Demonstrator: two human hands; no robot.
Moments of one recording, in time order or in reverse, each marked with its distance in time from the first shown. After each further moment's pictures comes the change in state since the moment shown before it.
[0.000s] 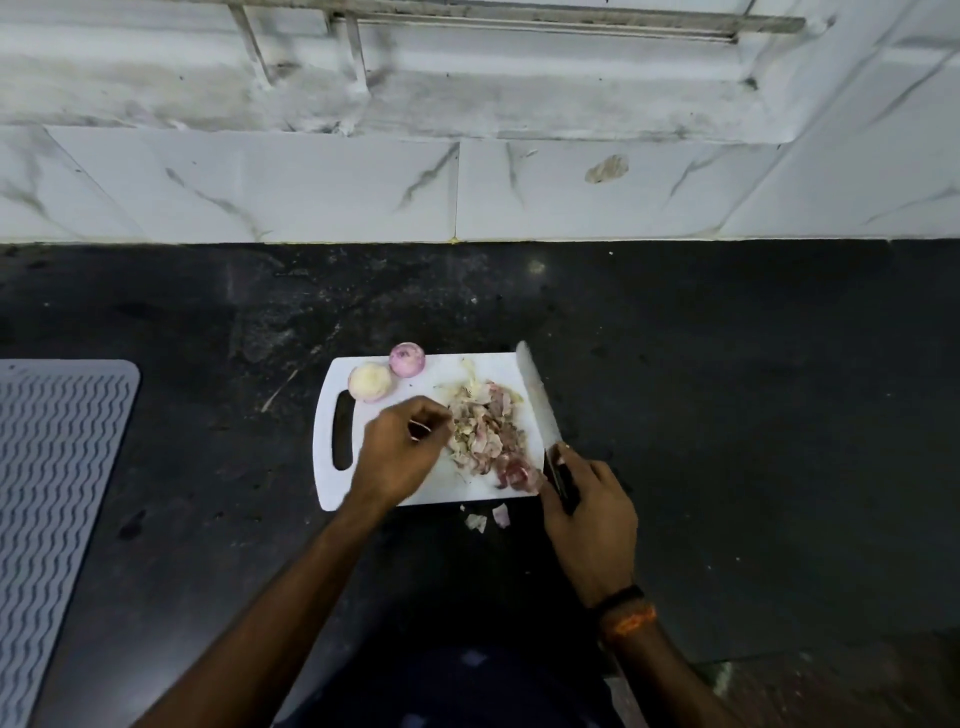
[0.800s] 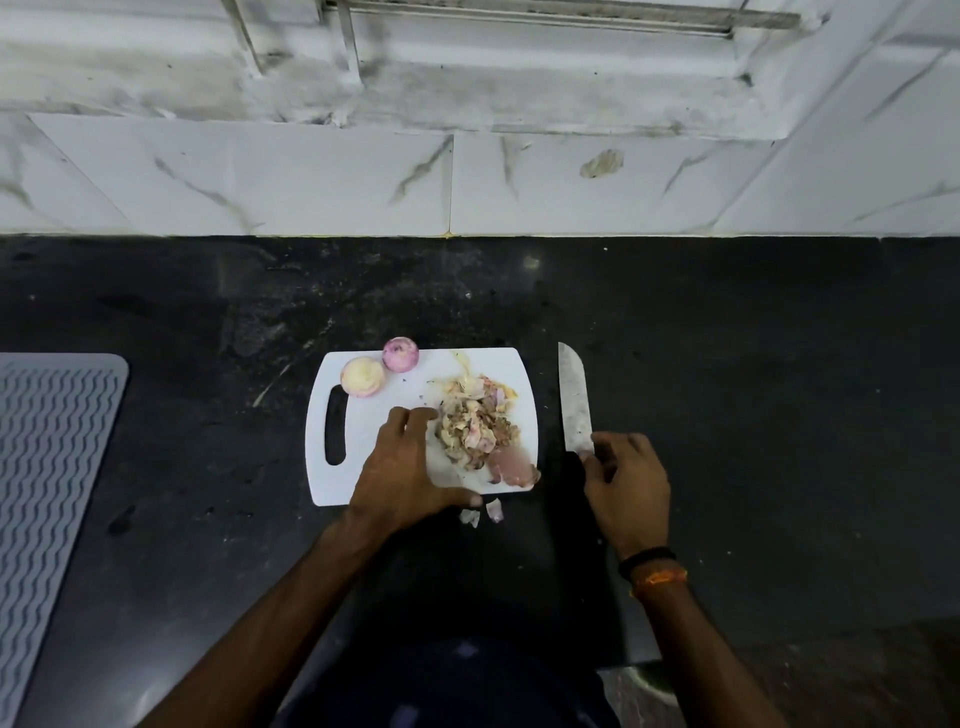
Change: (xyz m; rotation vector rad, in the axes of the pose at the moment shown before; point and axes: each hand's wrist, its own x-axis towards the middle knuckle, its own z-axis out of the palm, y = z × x) left_hand -0.019 -0.019 0.012 0.429 -0.192 0.022; right_hand 0.038 0.043 -0.015 -0.053 -0.068 0.149
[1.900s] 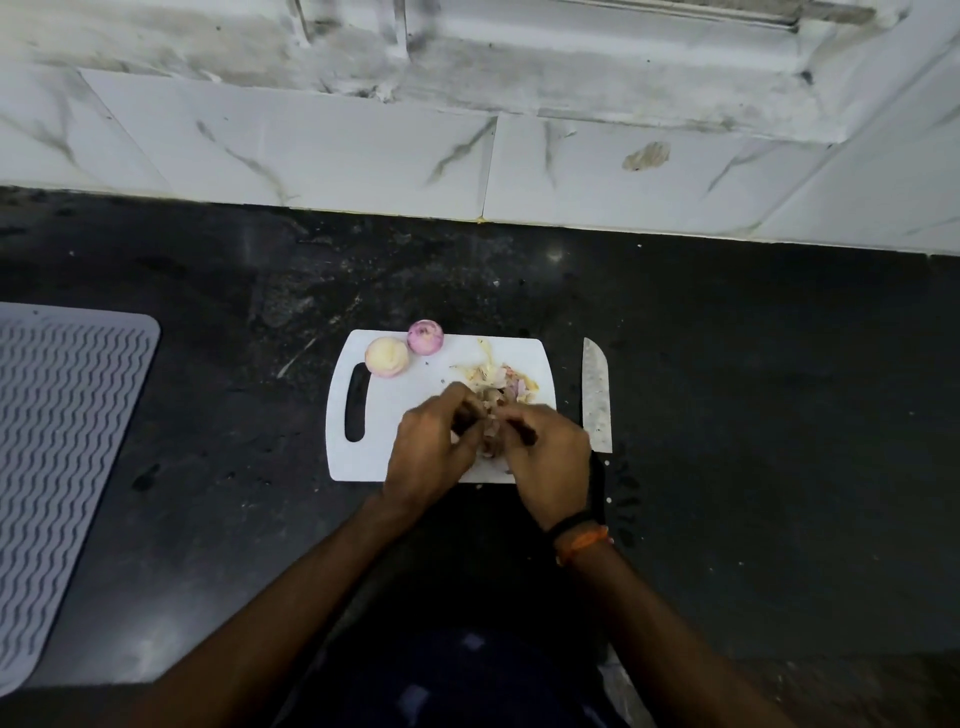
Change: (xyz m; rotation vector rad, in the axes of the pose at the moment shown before) left_hand 0.000 0.022 0.000 -0.284 0.295 0.197; right_hand -0.008 -0.088 0.039 0.347 -0.028 -0.354
